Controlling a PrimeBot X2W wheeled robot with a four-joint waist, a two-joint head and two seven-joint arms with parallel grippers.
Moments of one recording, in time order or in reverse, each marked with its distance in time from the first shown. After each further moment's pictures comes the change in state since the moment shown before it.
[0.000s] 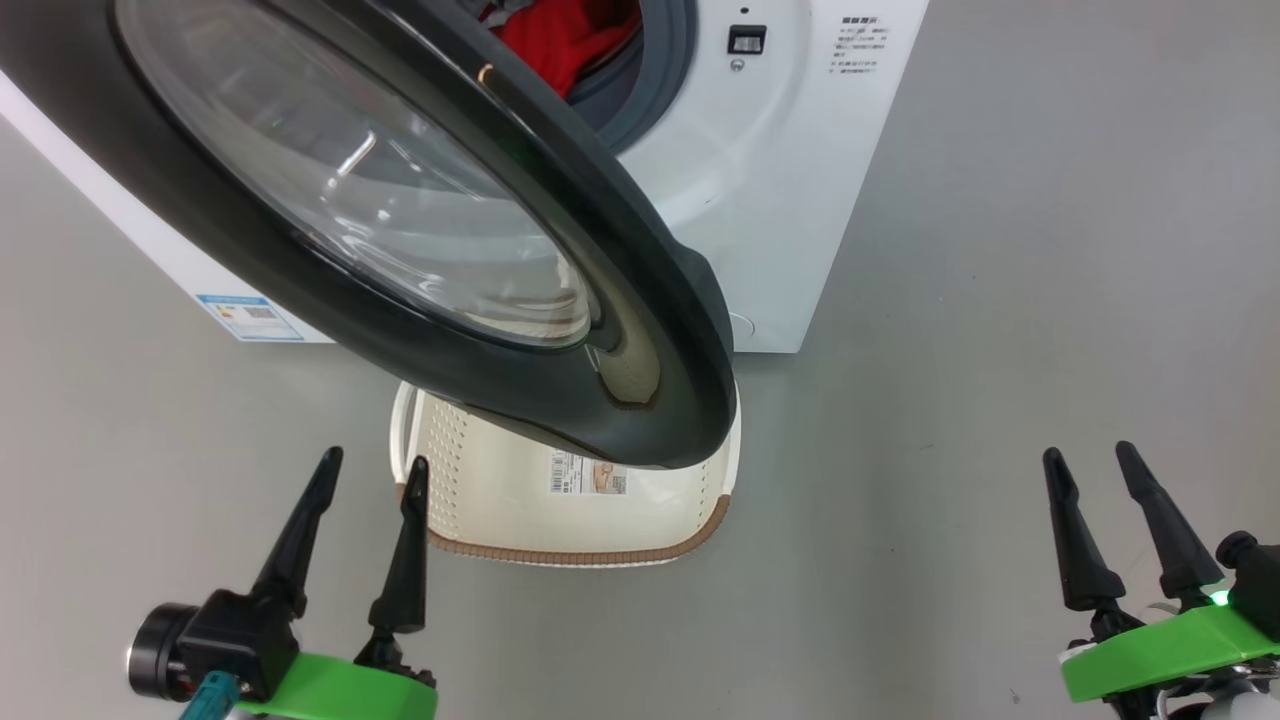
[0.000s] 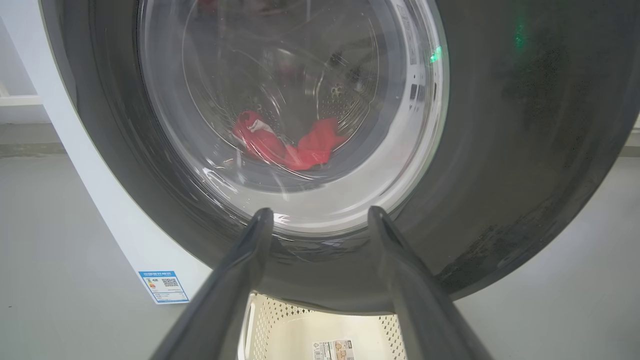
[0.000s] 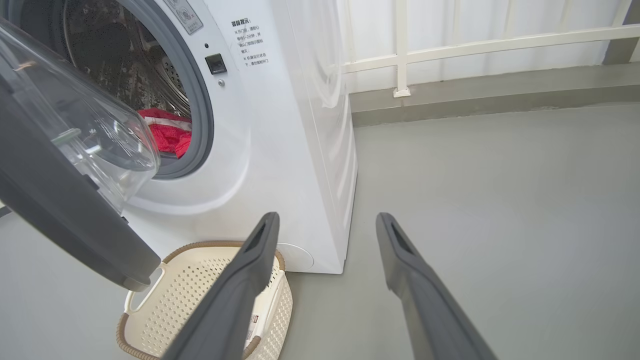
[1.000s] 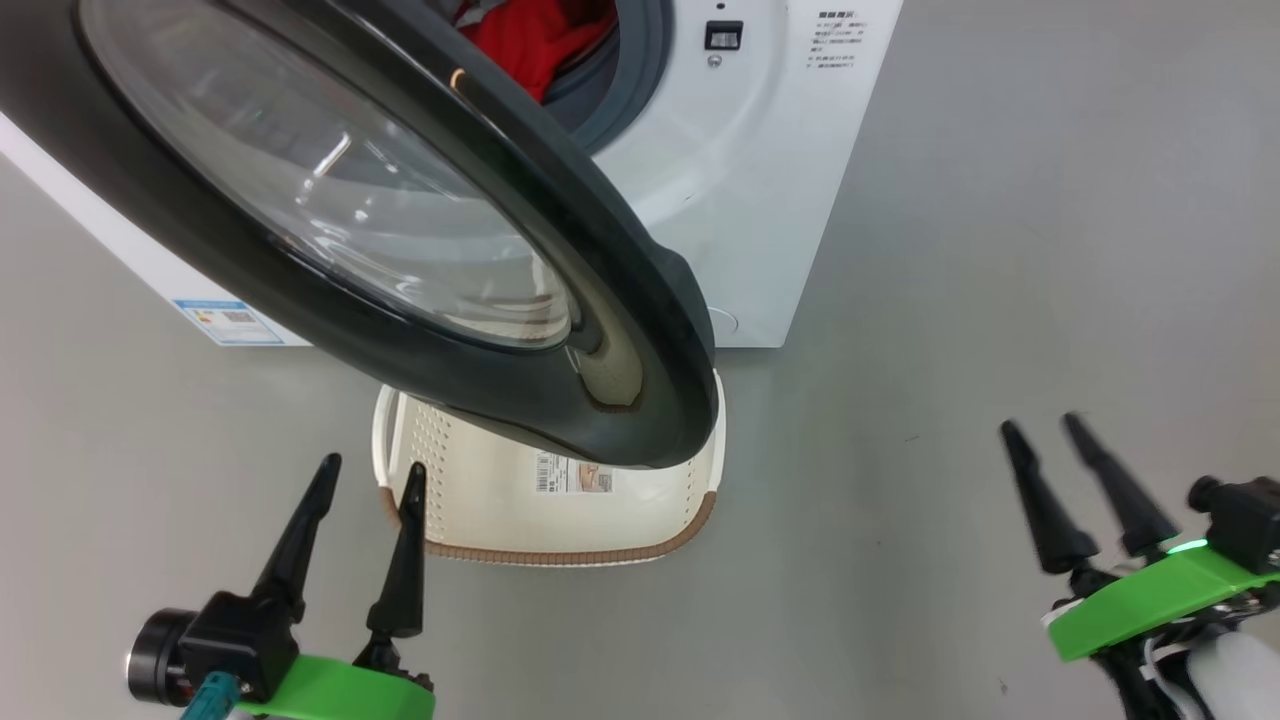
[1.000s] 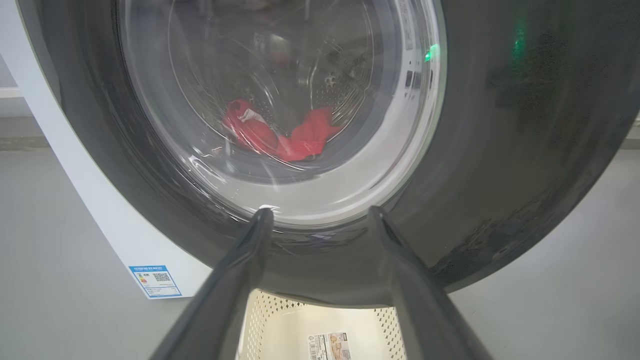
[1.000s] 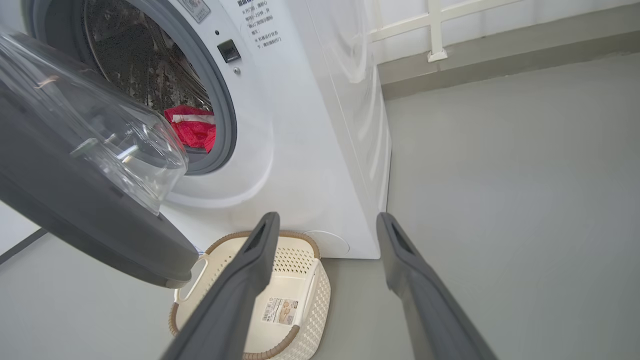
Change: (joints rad) left arm 0.002 0.000 0.004 0.018 0.003 -0.001 0.000; right arm -0.148 -0.160 0.264 0.121 0.337 -0.001 0.003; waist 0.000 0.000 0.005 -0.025
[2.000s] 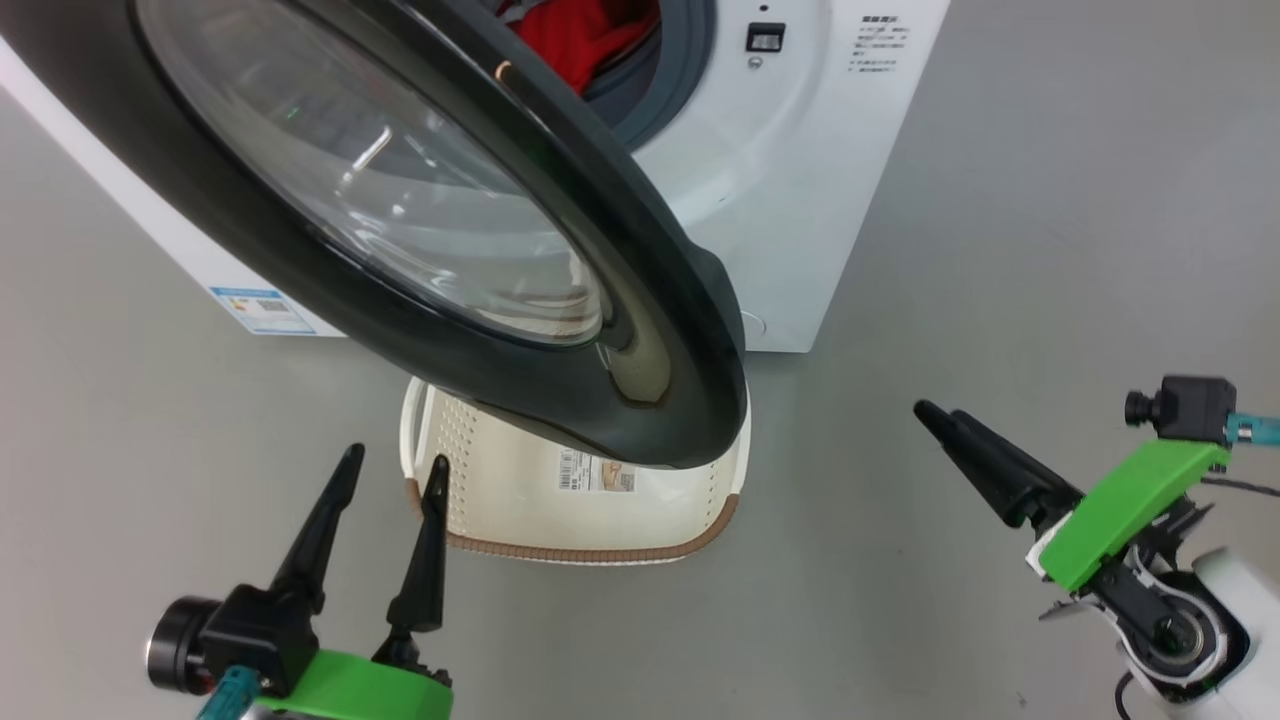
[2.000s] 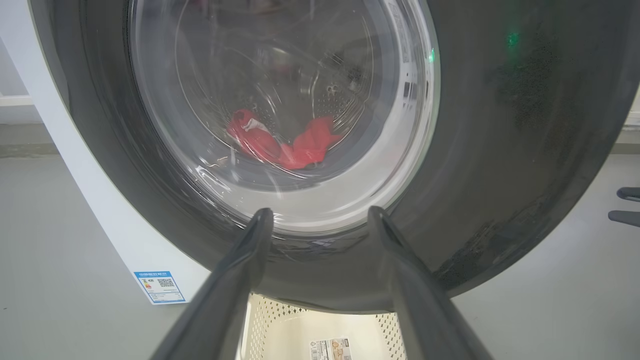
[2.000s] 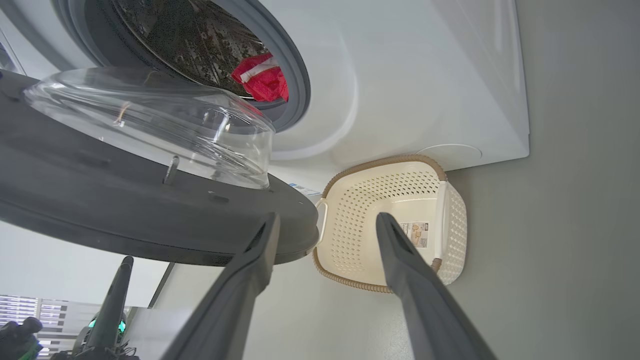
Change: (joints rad) left arm -0.016 0.000 -0.043 -0.010 -0.003 0.009 0.000; right arm -0.188 -0.119 0.188 -0.058 0.654 0.000 0.409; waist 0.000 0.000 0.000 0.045
